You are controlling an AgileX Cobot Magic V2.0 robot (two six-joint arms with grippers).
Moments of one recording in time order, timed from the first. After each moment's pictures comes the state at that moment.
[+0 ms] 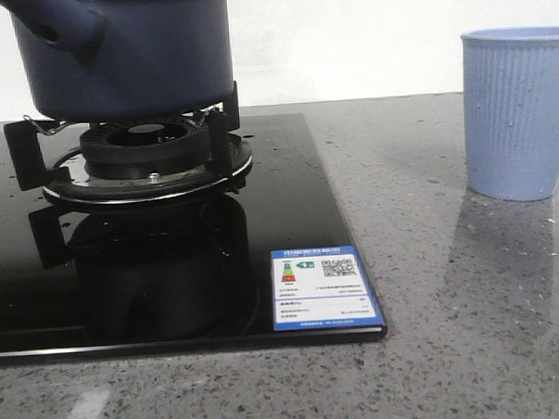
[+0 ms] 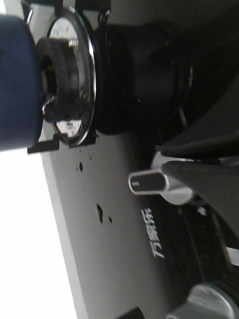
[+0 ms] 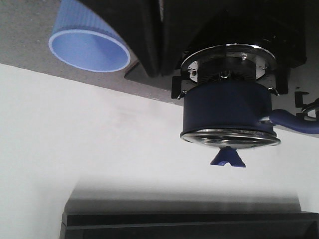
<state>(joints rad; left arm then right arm) -0.16 0.00 0.00 -0.08 0.25 0.28 0.20 0.19 -0.19 -1.24 -0.31 1.21</state>
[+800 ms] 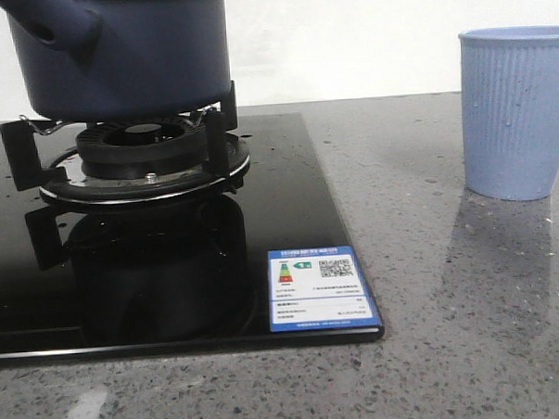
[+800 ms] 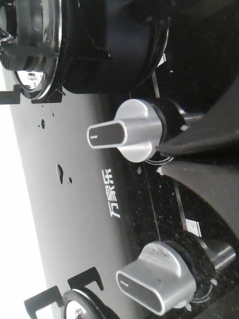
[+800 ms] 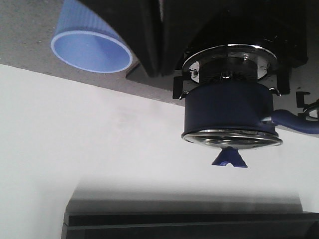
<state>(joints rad) -0.02 0.00 0.00 -0.07 0.33 0.28 0.20 0.19 -0.19 -1.24 -0.31 1.21</state>
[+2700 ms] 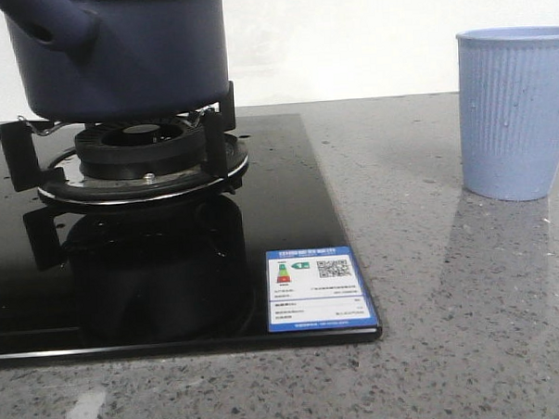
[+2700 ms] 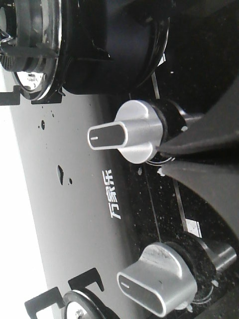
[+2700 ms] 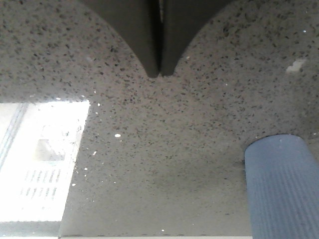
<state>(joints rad) -0.02 0.00 0.00 -0.07 0.33 0.28 0.00 -0.01 0.01 -0.12 0.33 0.12</state>
